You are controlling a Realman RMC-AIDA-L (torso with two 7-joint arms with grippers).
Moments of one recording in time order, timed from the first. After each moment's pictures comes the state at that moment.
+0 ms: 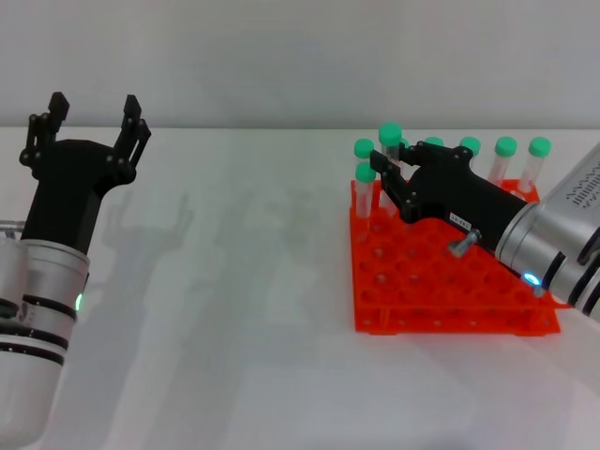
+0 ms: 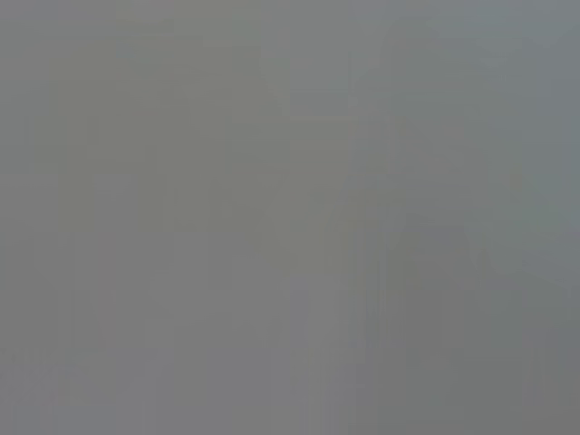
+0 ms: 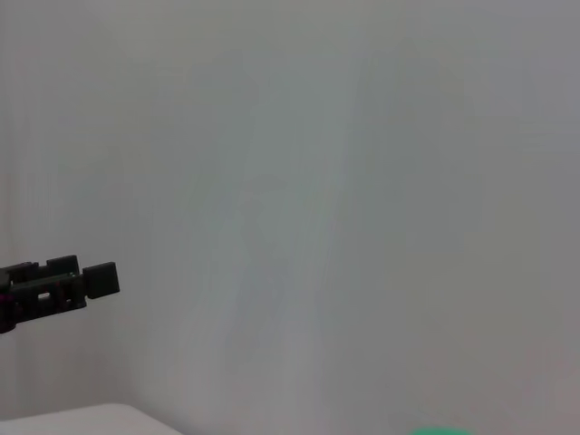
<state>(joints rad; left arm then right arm) -0.35 -2.08 2.27 0.50 2.20 -1.21 -3.00 0.65 2.03 -2.12 -0.39 0.10 -0.92 0.44</state>
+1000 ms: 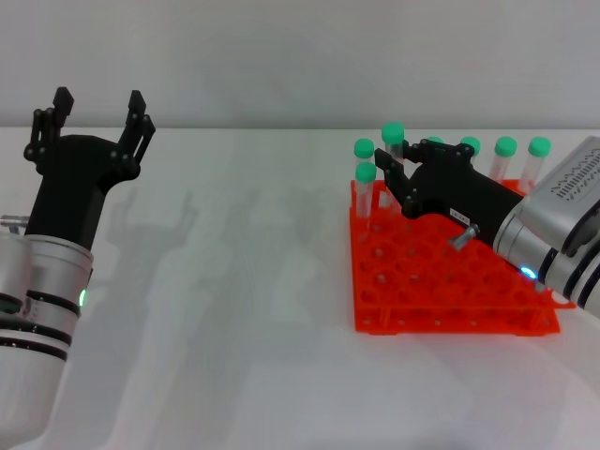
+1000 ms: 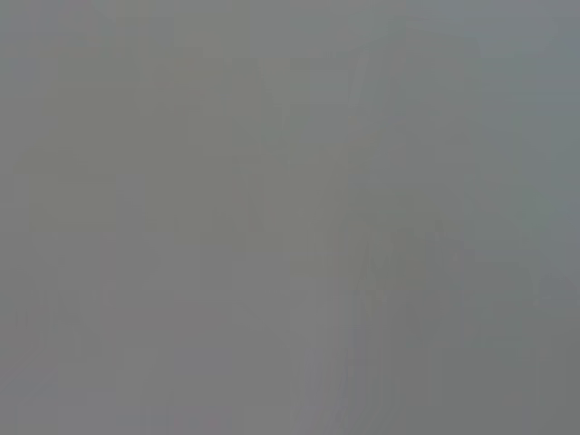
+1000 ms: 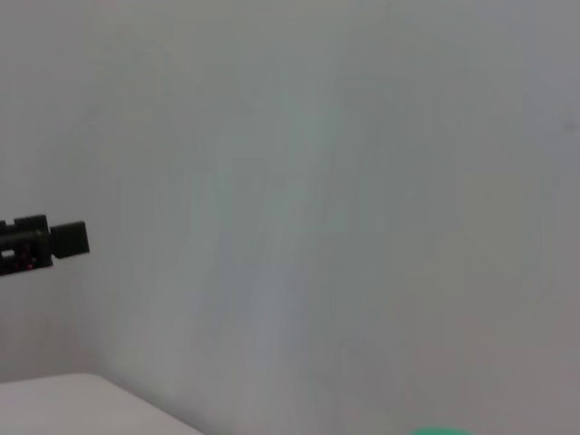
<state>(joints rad) -0.36 -2.08 2.27 0.50 2.20 -1.21 -3.00 0.67 2.03 -2.14 -0.39 0.16 -0.85 0.39</state>
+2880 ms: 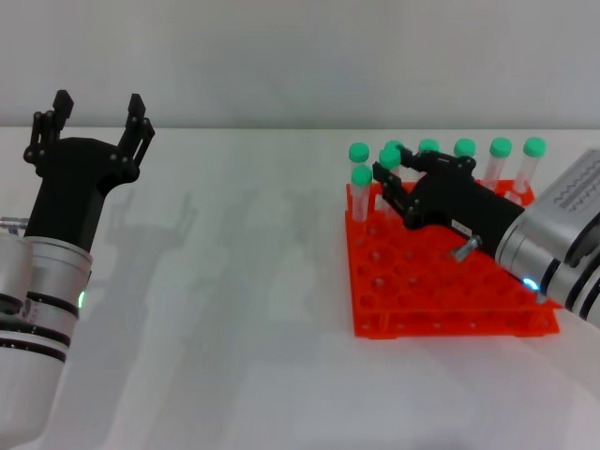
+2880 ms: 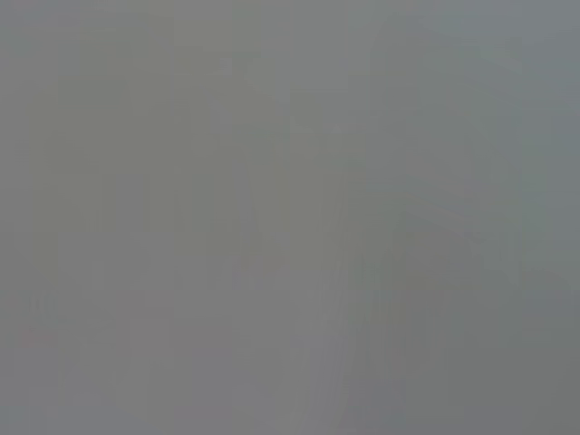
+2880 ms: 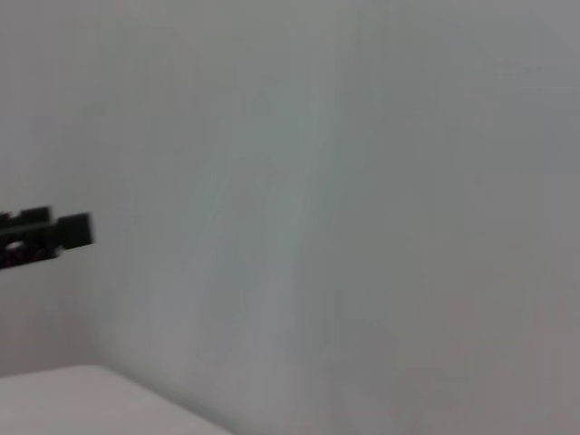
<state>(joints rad) -0.37 -2.08 2.27 0.49 2.20 -1.20 -3.00 0.65 2.03 -2.19 -0.39 0.19 -0.85 0.39</state>
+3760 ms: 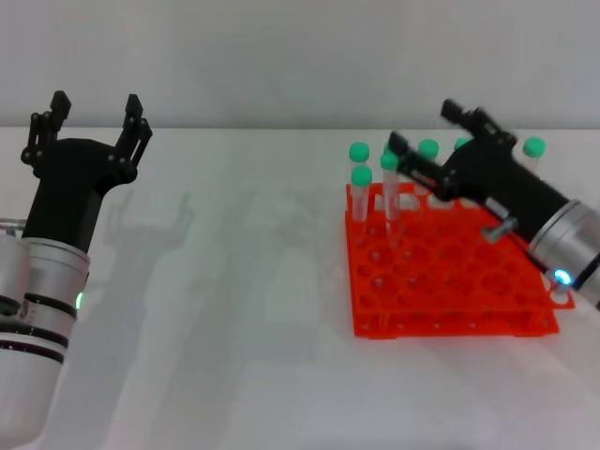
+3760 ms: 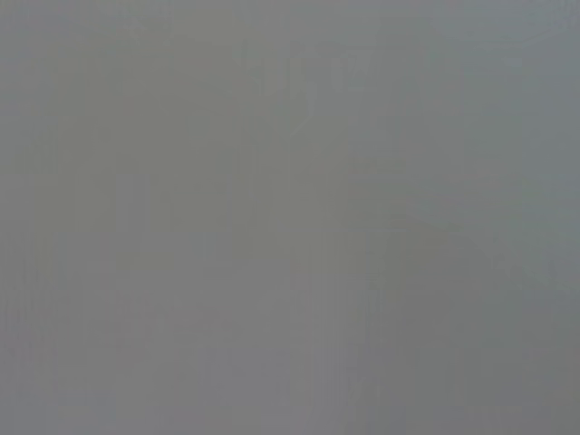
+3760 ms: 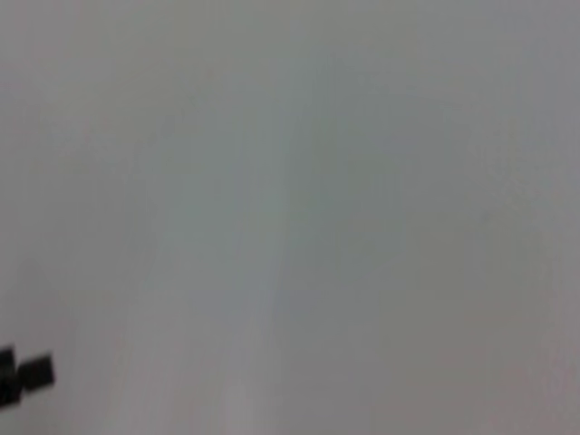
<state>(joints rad) -0.36 -2.08 2.27 0.49 2.20 -1.20 -3.00 0.59 2.03 -2.15 -0.38 0.27 -1.05 0.38</state>
